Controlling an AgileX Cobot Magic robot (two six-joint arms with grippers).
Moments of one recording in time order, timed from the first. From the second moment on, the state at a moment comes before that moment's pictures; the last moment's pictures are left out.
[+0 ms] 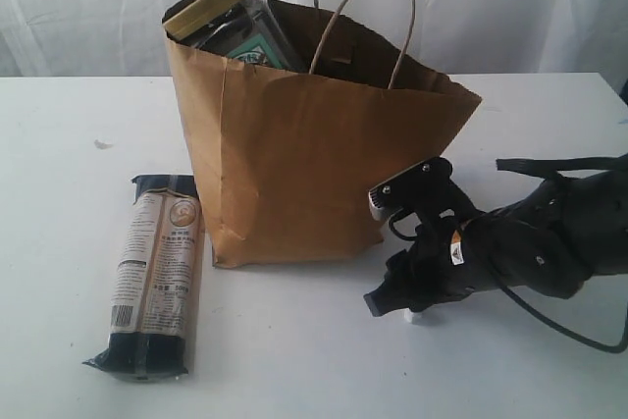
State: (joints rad) left arm 0.15 0.00 0.02 1.67 -0.39 -1.75; right arm 0.53 1.70 -0.69 -0.22 0.06 0.16
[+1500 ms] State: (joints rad) left arm 0.15 0.00 0.02 1.67 -0.40 -1.75; right arm 0.53 0.90 -0.80 0.22 0.62 -0.14
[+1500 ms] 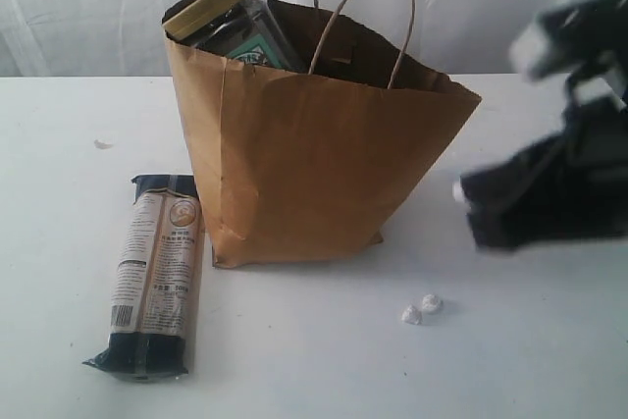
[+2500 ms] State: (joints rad) left arm 0.15 0.00 0.02 1.67 -0.40 -1.75; right arm 0.53 1.45 -1.27 0.19 0.40 0.07
